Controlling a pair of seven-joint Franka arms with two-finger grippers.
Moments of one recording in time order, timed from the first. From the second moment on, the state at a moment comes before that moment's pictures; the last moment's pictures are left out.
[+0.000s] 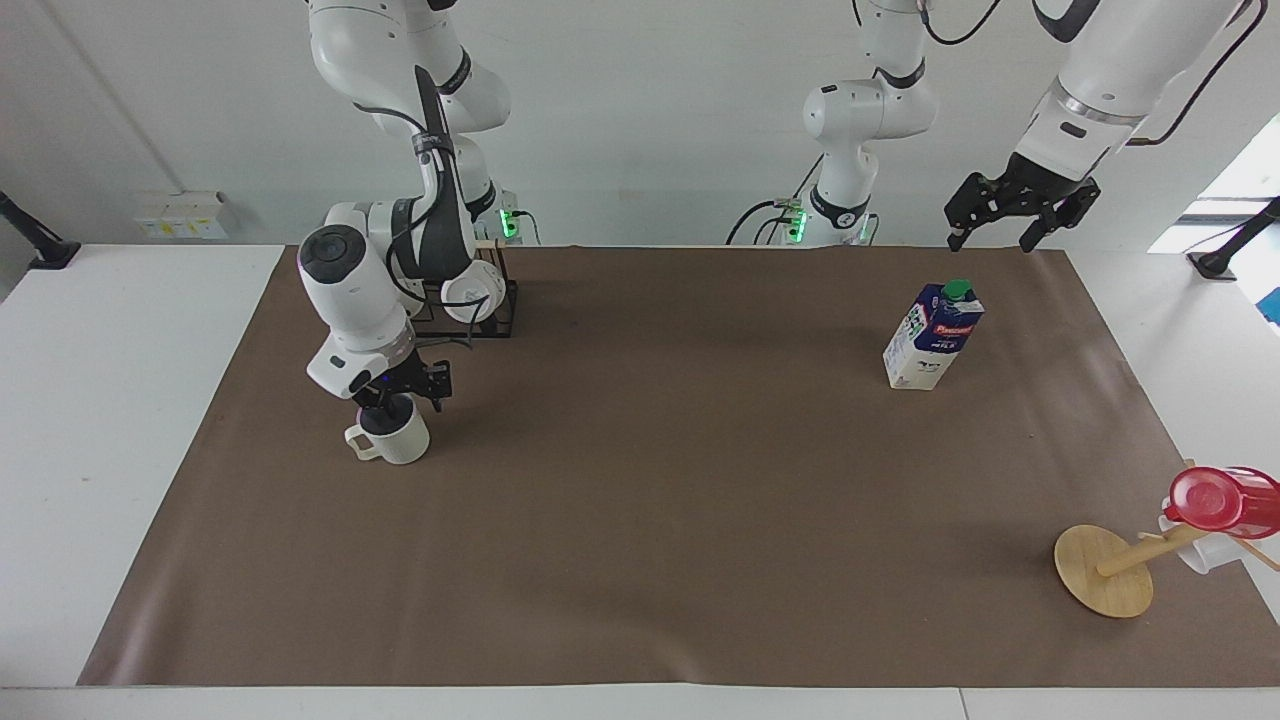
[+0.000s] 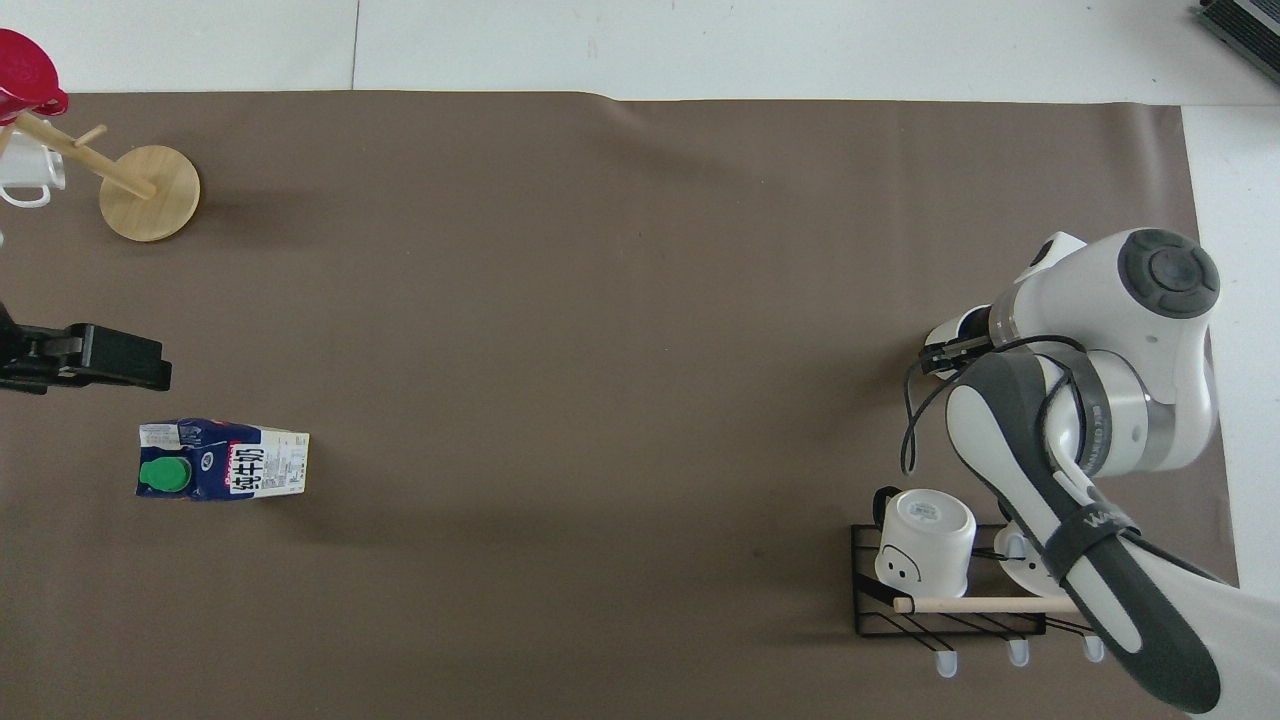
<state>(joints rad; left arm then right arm) 0.04 -0.10 -0.12 -1.63 -0.05 1.50 -0.04 0.14 0.19 -0.10 -2.04 -0.02 2.20 -0.13</state>
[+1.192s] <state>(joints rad) 0.06 -0.28 -0.11 -1.91 -0.05 1.65 0.20 0.18 0.19 -0.10 -1.95 -0.02 2.10 0.03</state>
